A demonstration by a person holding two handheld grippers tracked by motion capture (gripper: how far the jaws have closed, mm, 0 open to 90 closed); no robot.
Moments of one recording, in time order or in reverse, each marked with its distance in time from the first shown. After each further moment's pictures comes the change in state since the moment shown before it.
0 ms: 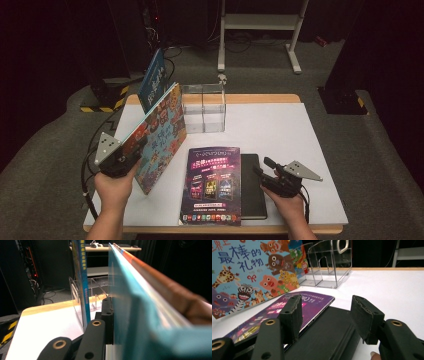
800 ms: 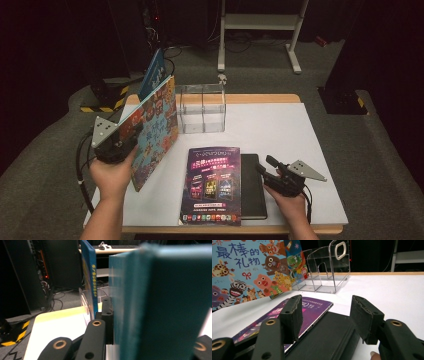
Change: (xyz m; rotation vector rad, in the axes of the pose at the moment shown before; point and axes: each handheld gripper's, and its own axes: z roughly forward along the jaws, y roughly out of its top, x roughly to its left) left arm -0.006 0.036 0.016 -0.020 0.069 0.020; right arm -0.002 0.005 -0.005 -0.033 0.000 0.012
